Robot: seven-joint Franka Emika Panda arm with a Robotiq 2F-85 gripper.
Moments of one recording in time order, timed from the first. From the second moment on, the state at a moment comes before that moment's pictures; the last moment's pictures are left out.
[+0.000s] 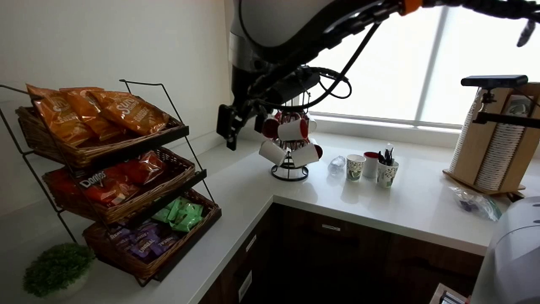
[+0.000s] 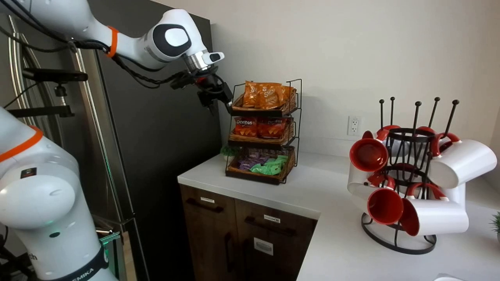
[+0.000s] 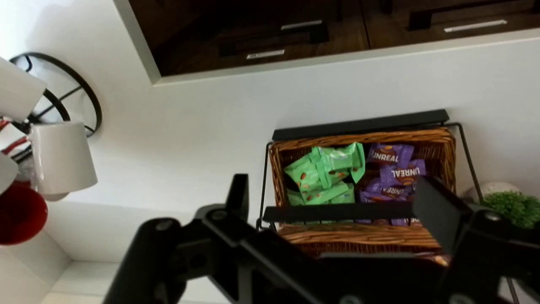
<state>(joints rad) 0.09 -0.50 0.20 -2.34 -0.13 2.17 0.05</state>
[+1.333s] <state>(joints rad) 0.19 0.18 0.23 -1.58 -0.49 2.28 0.35</state>
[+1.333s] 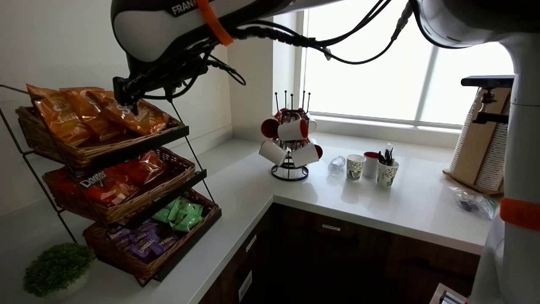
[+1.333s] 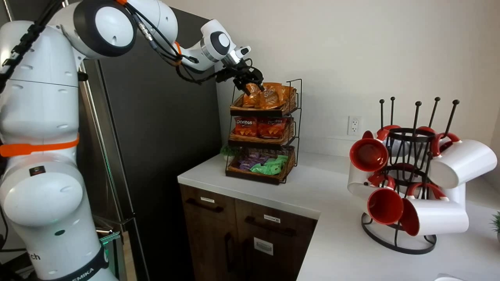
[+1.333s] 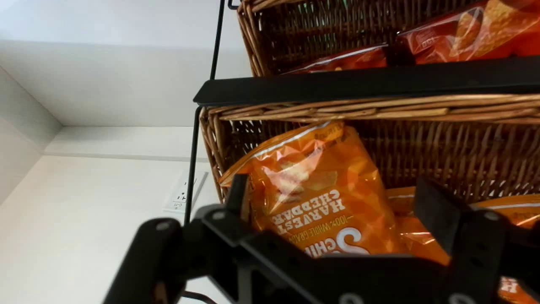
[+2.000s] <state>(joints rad) 0.22 0.19 0.20 -1.57 -0.49 2.30 0.33</state>
